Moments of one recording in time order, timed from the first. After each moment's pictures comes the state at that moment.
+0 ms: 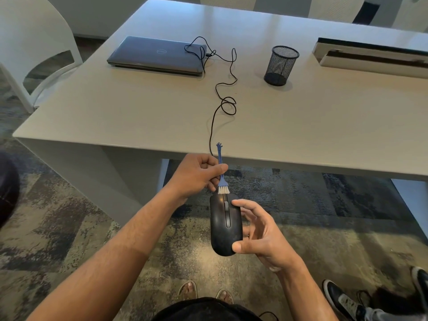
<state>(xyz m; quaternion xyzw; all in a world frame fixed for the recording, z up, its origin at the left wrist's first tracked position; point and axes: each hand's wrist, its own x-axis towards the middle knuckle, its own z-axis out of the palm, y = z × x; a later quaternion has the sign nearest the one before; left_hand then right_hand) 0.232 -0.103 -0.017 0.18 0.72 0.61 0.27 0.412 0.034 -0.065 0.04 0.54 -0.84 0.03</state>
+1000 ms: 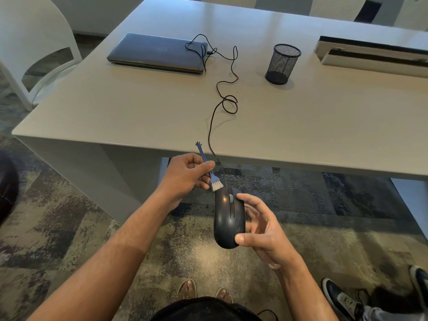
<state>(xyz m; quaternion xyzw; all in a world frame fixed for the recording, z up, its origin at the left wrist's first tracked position) 0.231 -0.121 -0.024 0.10 0.68 0.68 0.26 0.407 0.035 -0.071 0.04 0.51 -0.86 0.00</state>
